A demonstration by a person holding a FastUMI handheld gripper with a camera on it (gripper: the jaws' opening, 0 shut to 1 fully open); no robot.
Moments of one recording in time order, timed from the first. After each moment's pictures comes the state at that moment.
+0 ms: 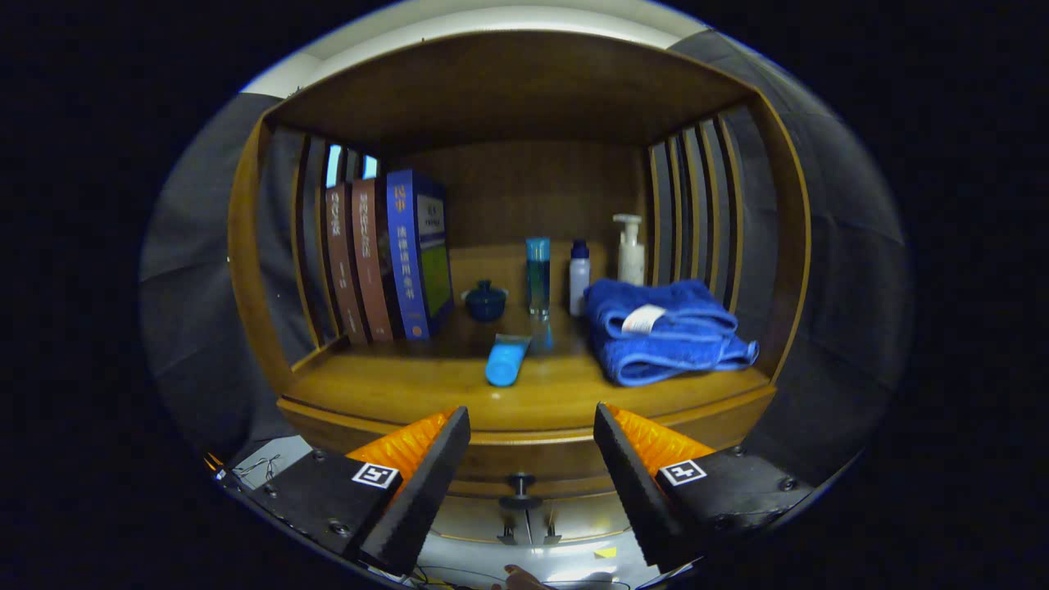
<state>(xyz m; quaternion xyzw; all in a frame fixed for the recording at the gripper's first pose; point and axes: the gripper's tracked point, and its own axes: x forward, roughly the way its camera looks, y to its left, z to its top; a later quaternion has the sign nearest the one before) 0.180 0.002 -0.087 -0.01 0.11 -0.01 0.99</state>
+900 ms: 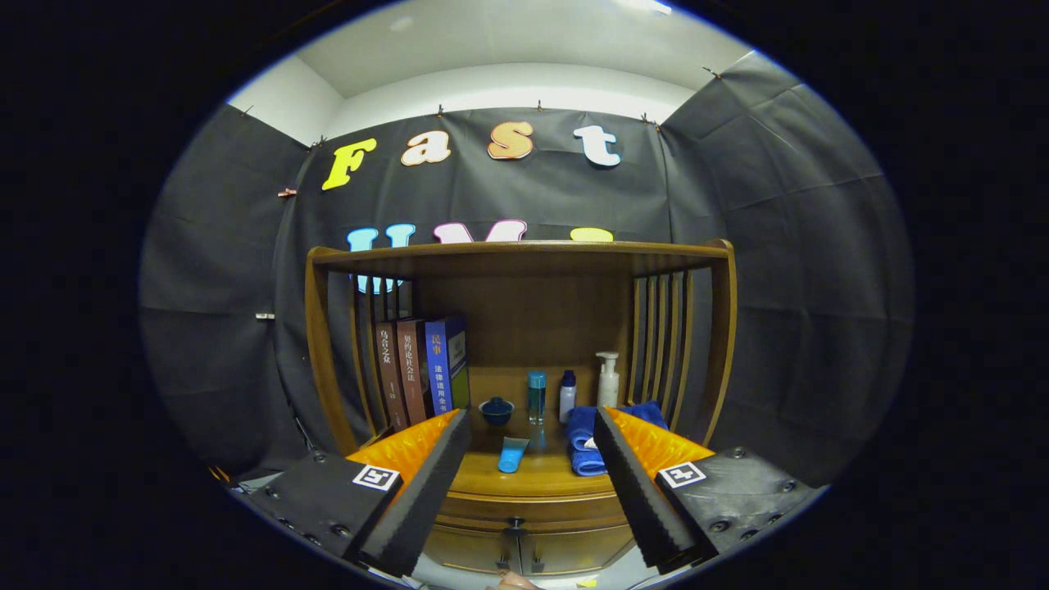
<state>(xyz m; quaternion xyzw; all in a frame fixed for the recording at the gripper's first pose) 0.088 0.001 0.083 -0.02 -0.01 0.01 1.00</state>
